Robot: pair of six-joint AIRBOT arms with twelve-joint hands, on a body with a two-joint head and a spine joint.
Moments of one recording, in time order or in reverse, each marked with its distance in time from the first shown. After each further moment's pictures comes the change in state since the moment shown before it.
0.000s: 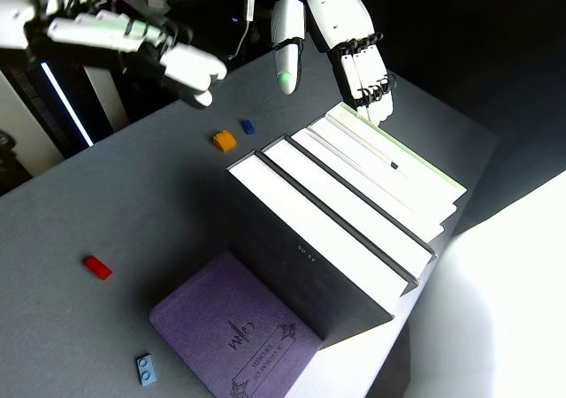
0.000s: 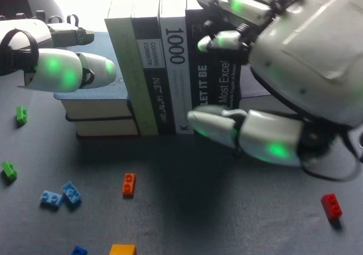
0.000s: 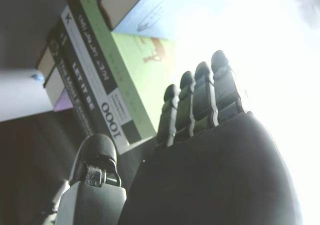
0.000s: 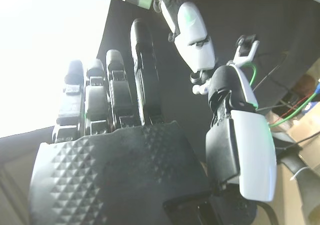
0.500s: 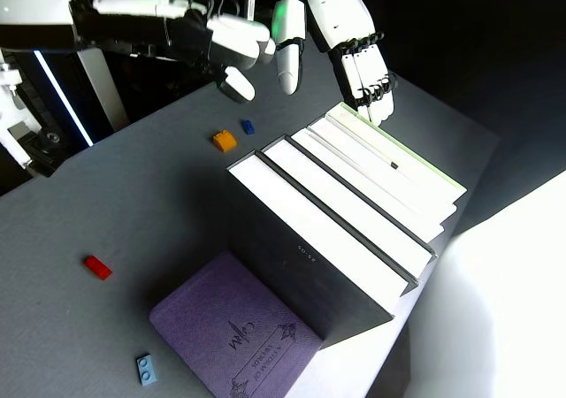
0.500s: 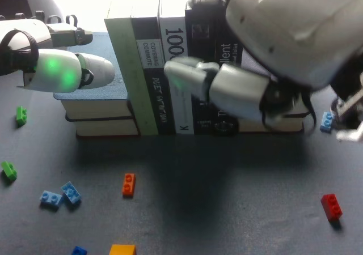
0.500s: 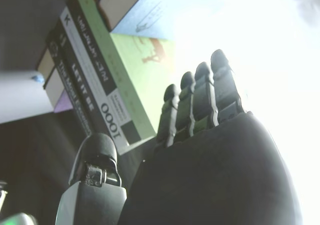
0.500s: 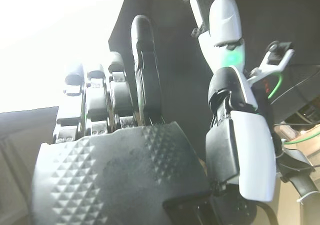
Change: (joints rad) left arm -0.002 0.000 0.002 0.001 -0.001 0.006; right arm 0.050 -0.115 0.085 0.005 0.112 -0.046
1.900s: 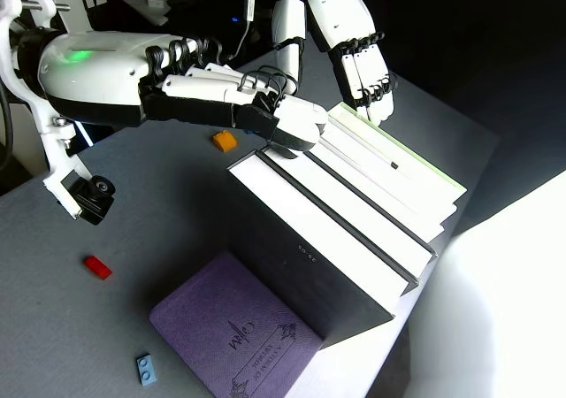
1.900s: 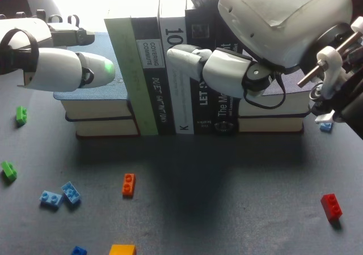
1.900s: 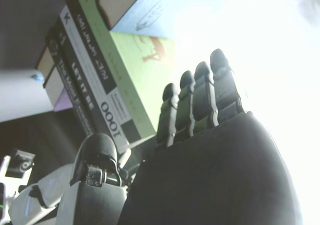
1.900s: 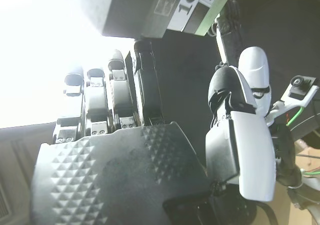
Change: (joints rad) left arm -0.001 0.000 0.000 0.000 -0.003 0.001; right arm -0.043 -0.121 0.183 -0.015 -0.005 0.064
